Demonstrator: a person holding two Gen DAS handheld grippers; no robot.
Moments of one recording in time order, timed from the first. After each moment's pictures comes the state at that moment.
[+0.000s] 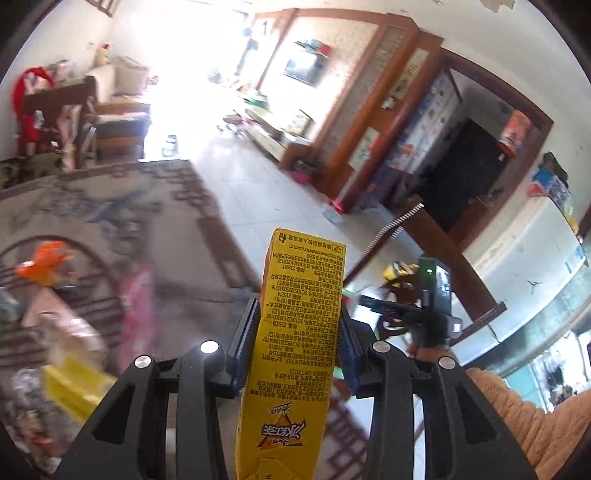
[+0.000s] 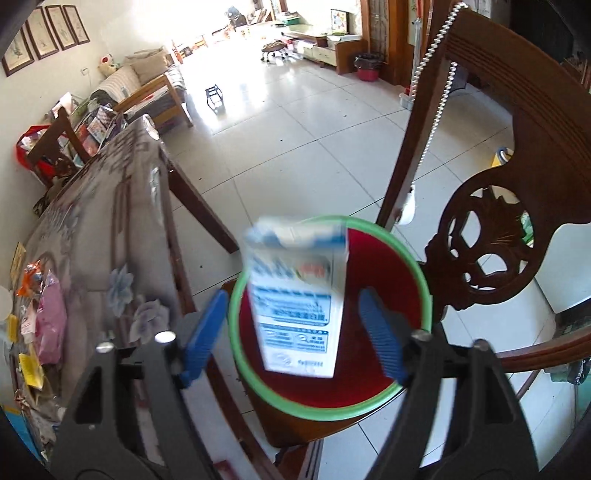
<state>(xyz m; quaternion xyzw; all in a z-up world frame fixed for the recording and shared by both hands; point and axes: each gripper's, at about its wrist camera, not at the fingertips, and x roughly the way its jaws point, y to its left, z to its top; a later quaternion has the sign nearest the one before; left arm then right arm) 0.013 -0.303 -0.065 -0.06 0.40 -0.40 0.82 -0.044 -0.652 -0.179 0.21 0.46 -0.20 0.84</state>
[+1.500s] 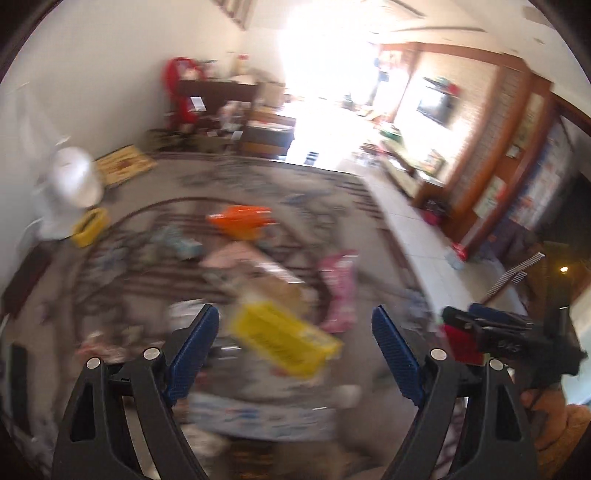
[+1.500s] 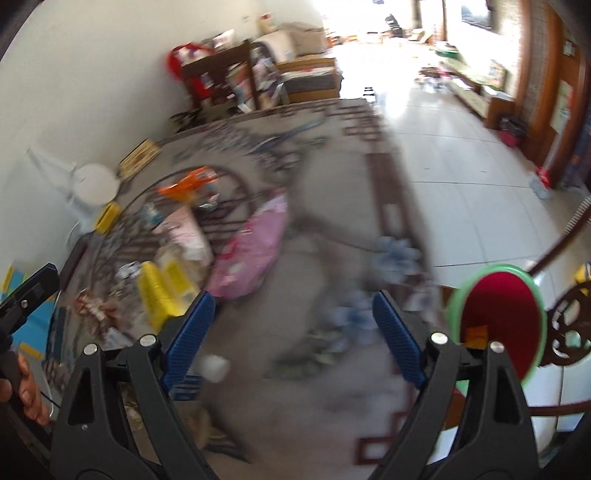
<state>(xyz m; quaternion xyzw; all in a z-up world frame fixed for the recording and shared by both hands) -0.012 -0.097 -0.090 -0.07 0.39 -0.10 0.91 0.002 -0.393 -0.113 0.08 0.46 0.07 0.88</state>
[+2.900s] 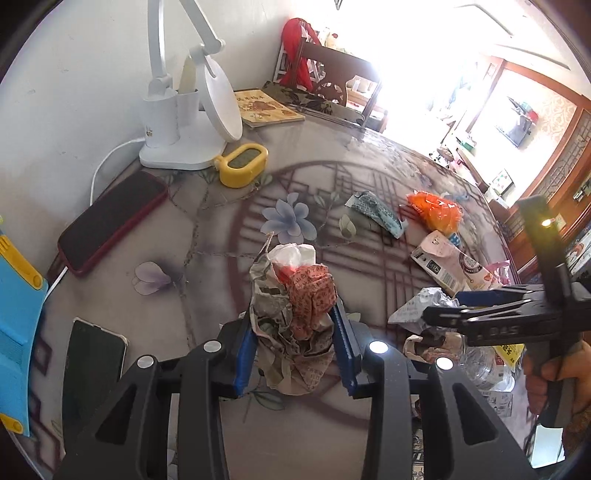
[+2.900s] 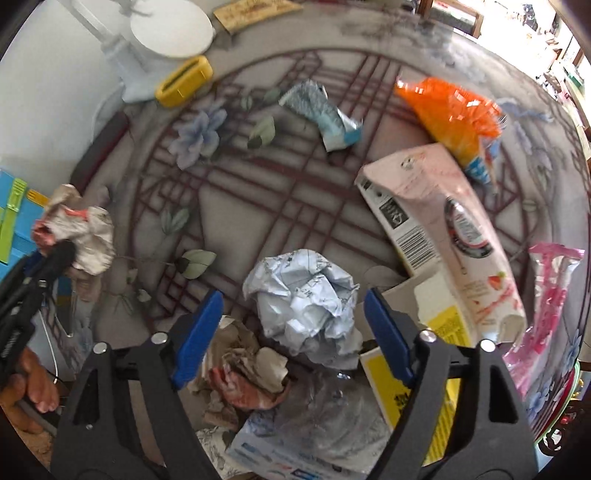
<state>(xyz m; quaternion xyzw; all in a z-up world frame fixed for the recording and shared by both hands) 0.029 0.103 -0.177 -0.13 0.45 0.00 0.89 0.114 -0.097 -0.197 -0.06 0.62 0.20 0.76</state>
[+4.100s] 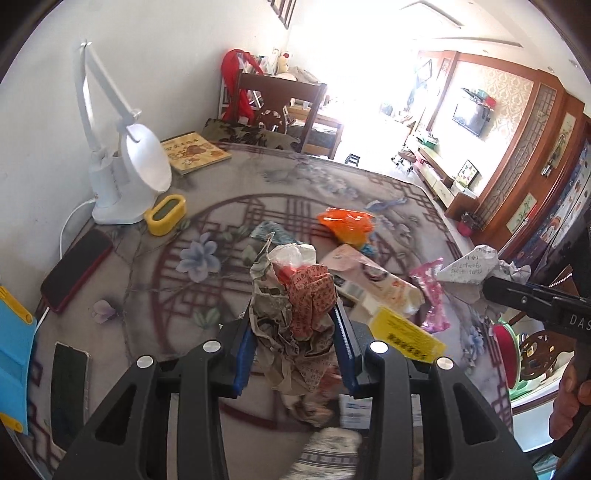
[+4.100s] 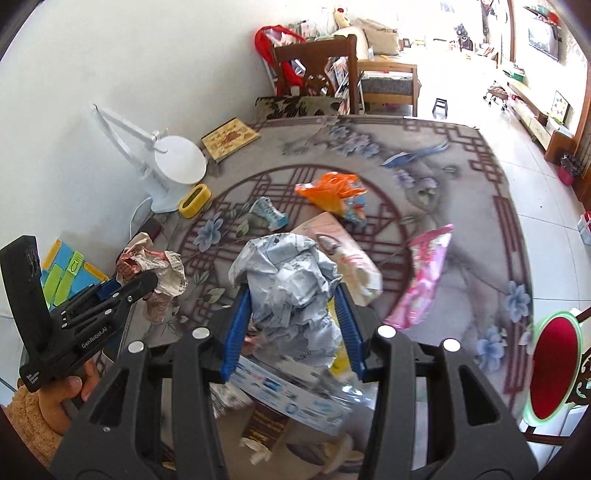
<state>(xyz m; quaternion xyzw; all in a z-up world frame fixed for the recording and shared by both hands) 0.003 -0.010 -0.105 -0.09 0.40 -0.06 0.91 0.014 -0.238 -0.058 0.06 0.45 0.17 0.87</state>
